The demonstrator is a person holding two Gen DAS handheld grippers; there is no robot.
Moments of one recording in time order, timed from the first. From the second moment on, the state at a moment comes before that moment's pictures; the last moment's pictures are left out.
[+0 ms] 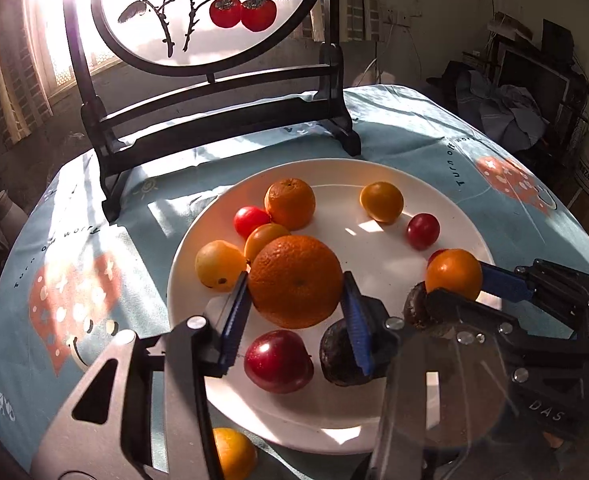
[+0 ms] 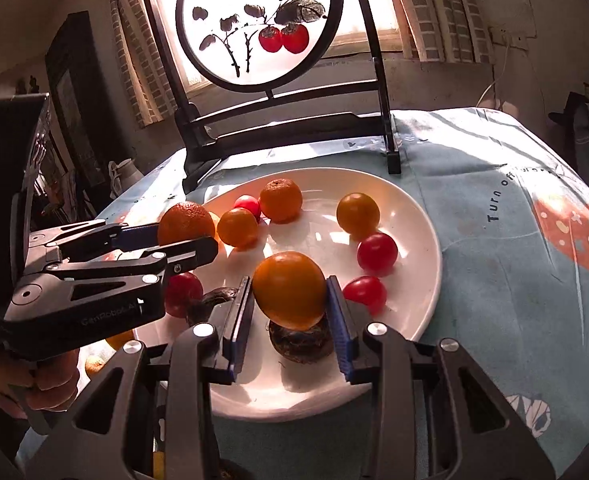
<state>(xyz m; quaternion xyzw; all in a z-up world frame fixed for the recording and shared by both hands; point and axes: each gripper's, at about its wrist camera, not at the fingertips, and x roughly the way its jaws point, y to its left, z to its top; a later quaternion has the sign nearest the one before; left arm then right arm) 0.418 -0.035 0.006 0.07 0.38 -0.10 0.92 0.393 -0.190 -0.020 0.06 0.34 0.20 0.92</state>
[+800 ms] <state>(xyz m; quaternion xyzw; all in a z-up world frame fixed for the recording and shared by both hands) 0.257 0.050 -0.006 0.02 0.36 -0.01 0.93 0.281 -0.168 -0.021 -0.04 0.37 0.23 0.90</state>
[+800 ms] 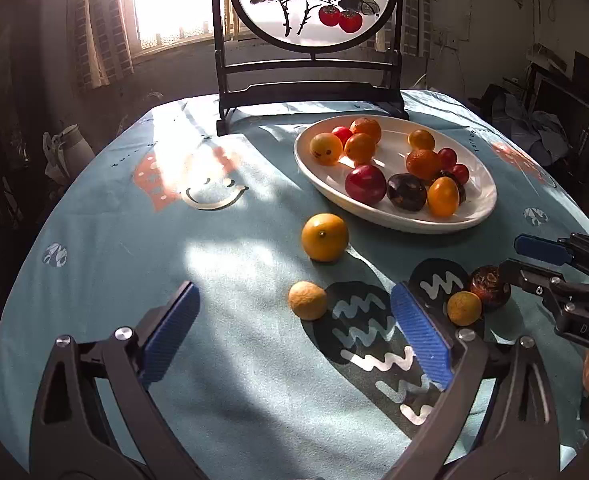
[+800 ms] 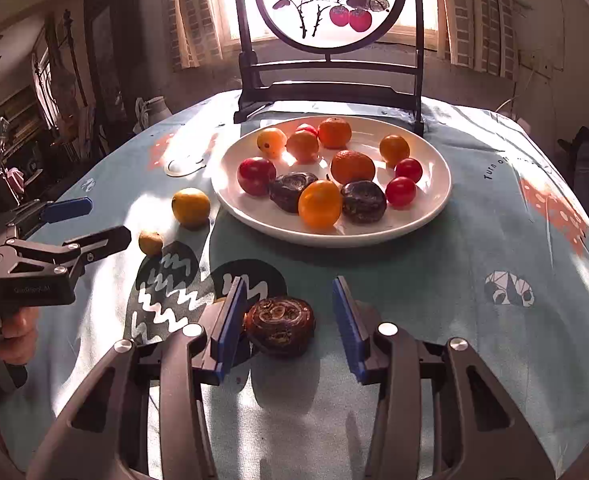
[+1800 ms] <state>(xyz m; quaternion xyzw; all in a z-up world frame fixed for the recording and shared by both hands) 0.259 0.072 -0.002 -0.02 0.36 0.02 0.93 0.291 -0.162 -0.048 -0.04 0.43 0.24 0.87</state>
